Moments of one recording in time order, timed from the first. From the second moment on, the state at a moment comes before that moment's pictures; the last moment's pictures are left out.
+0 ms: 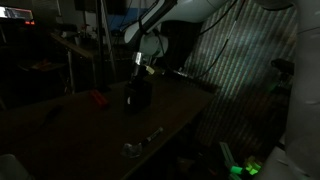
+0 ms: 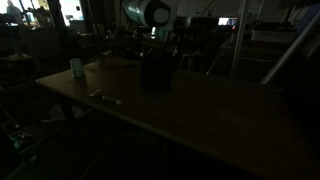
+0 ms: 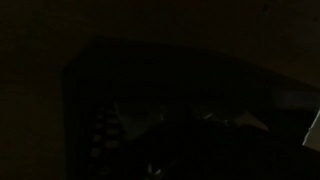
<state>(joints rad) -0.18 0.36 0.04 -1.92 0.24 2.24 -0.60</state>
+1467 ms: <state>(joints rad) -0.14 0.15 0.03 -2.06 0.13 2.24 -0.60</state>
